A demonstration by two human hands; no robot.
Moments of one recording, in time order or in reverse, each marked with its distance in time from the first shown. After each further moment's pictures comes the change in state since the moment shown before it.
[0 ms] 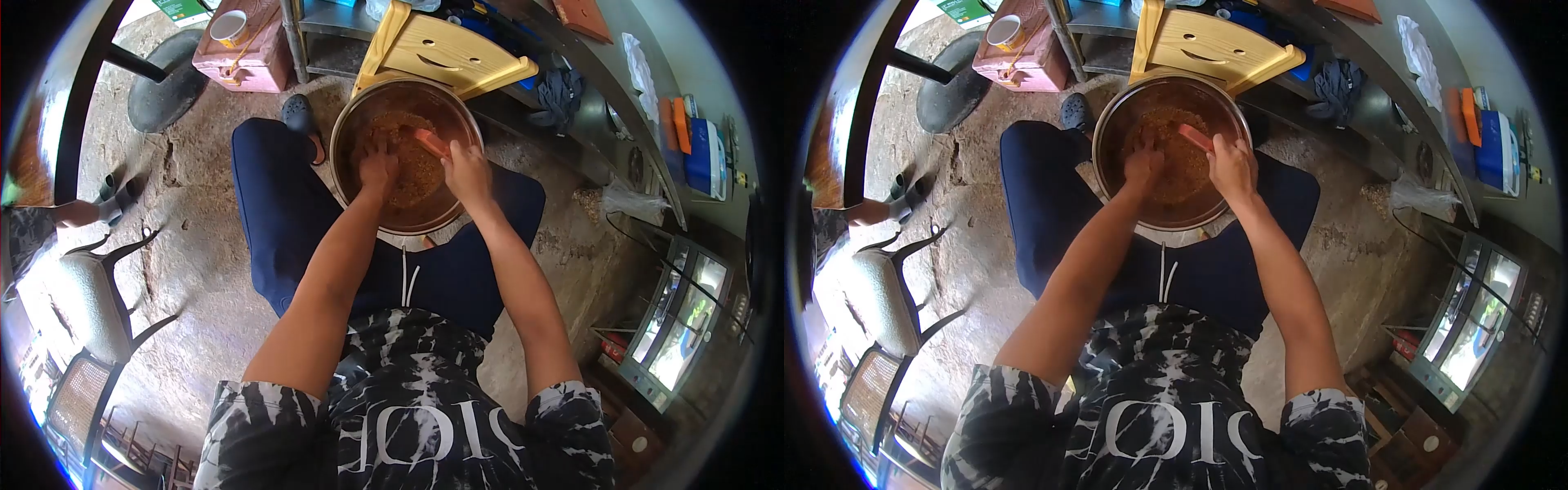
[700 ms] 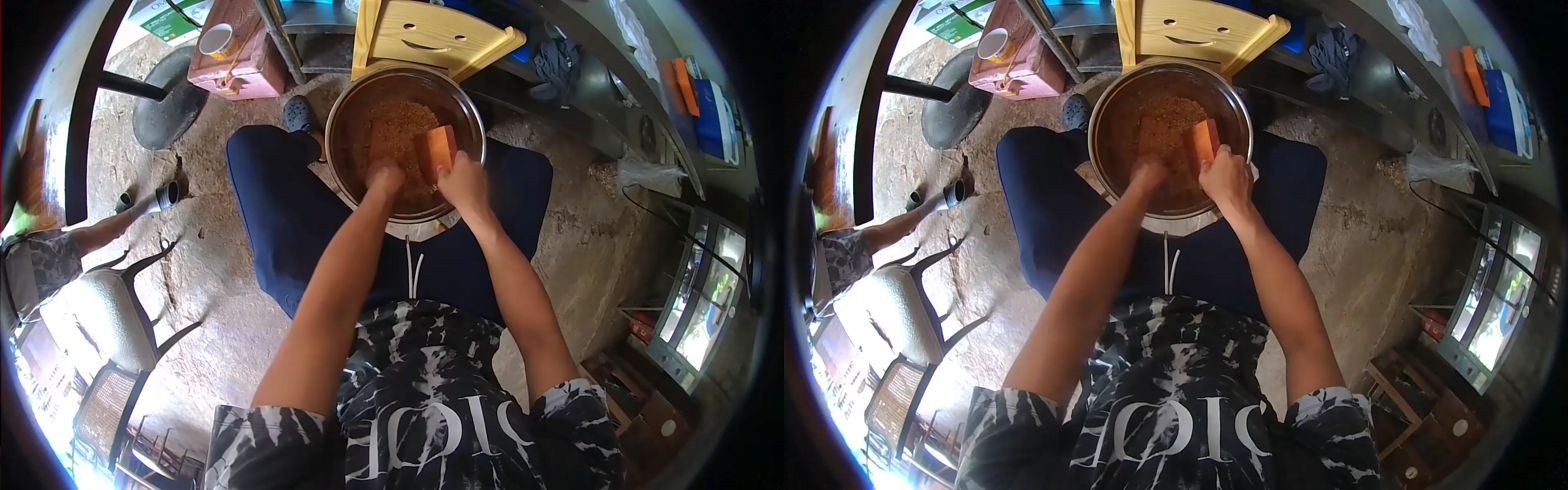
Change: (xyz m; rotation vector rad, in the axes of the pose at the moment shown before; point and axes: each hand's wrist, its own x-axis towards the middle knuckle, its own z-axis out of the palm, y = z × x) left_hand -0.029 0.008 -0.023 -0.047 -0.370 -0.065; right_hand -0.030 -0.040 -0.008 0.053 -0.239 0.601
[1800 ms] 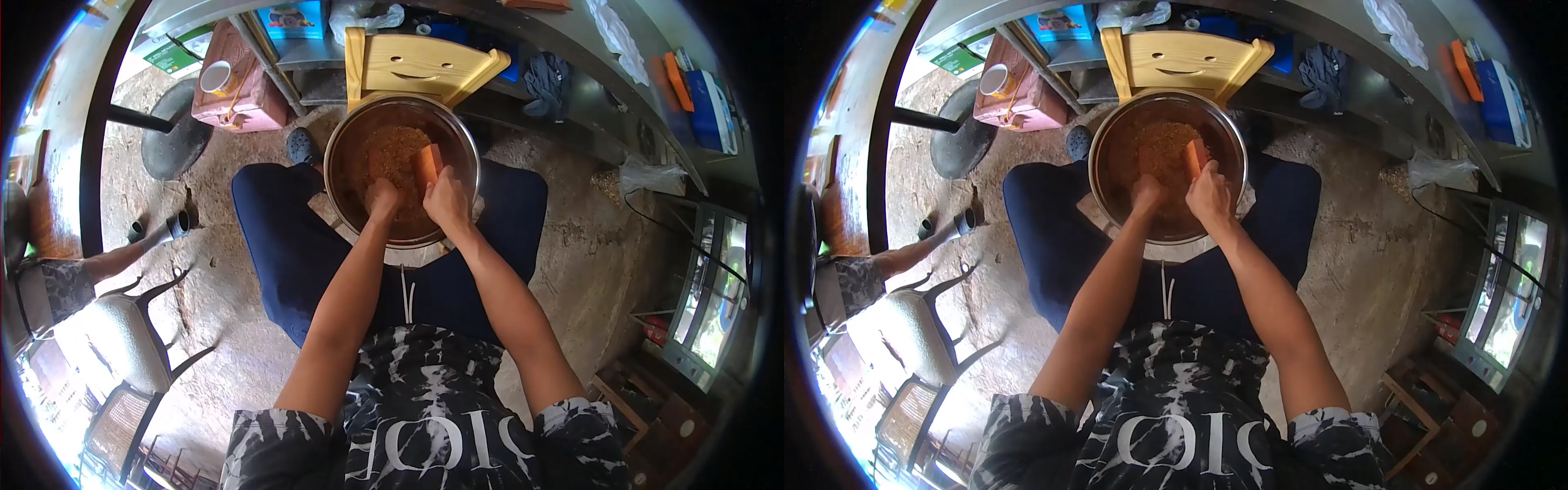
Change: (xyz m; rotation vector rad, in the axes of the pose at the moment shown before) left_hand 0.000 0.027 -0.028 -0.202 0.072 -0.257; right_hand 0.022 -0.007 0.035 0.106 0.085 -0.031
